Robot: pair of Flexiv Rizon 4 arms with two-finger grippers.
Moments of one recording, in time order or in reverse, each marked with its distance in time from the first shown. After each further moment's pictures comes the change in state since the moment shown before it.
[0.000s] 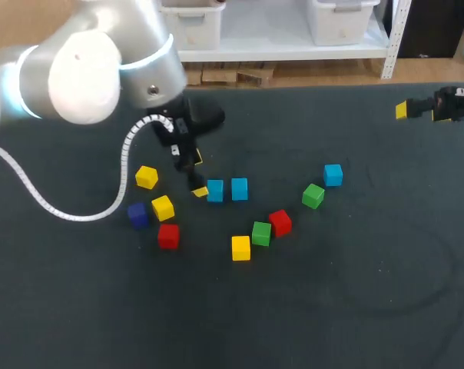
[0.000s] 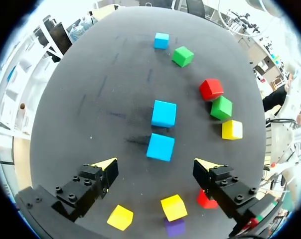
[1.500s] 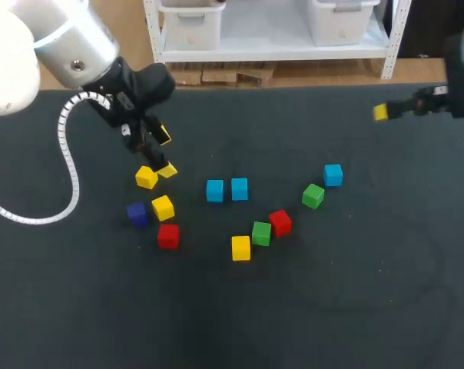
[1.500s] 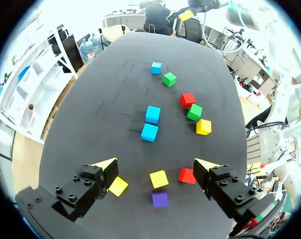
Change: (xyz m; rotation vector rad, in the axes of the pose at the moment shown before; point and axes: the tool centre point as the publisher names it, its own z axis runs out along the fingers) left arm 0.029 -0.021 -0.081 -0.012 -0.173 -0.037; right arm -0.004 0.051 0.009 -0.046 0.032 -0.184
